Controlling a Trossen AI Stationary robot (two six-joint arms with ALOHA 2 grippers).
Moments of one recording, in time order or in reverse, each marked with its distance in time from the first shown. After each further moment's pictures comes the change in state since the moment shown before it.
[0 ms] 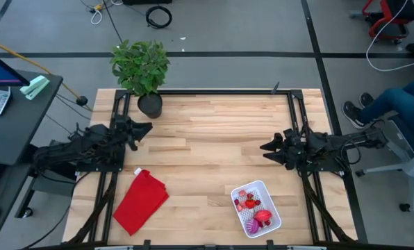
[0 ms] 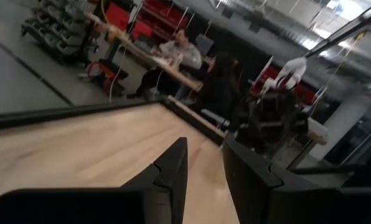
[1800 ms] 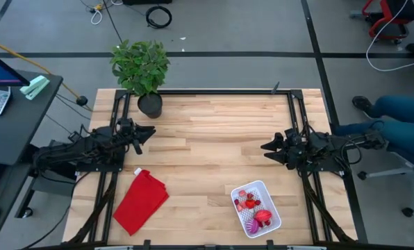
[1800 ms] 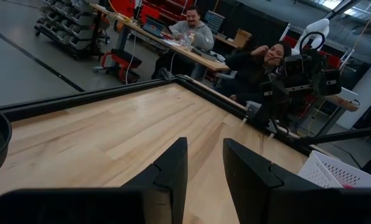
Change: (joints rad) left arm 0.000 0.000 -0.071 -0.034 -0.001 0.104; right arm 0.001 -0.046 -0.006 -0.021 0.000 0.004
